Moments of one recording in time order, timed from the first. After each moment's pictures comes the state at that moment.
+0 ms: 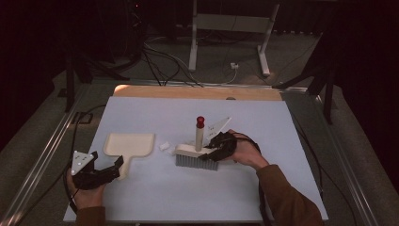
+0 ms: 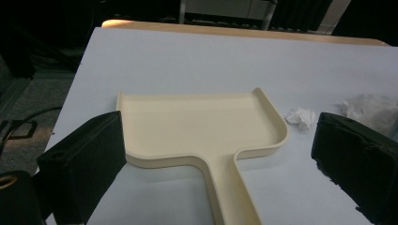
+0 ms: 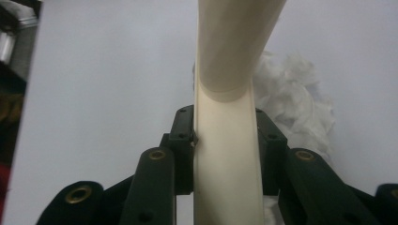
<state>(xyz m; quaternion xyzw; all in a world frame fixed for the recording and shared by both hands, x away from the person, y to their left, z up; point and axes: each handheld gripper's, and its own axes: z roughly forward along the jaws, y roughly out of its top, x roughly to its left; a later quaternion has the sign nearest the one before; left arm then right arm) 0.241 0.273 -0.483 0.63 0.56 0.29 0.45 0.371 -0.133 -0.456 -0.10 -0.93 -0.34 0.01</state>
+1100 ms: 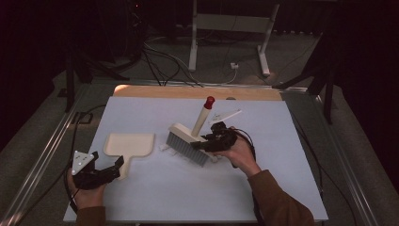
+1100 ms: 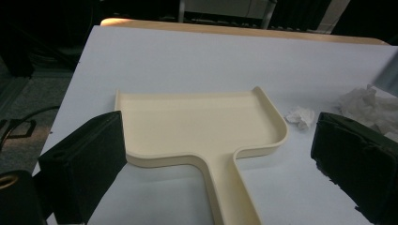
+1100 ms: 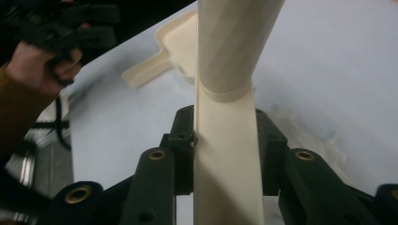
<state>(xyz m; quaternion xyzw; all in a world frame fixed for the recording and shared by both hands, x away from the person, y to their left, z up) 0.241 0.273 -0.484 0.63 0.56 0.28 0.45 0.357 -0.121 -0.420 -0.28 -0.85 -0.45 0.03</state>
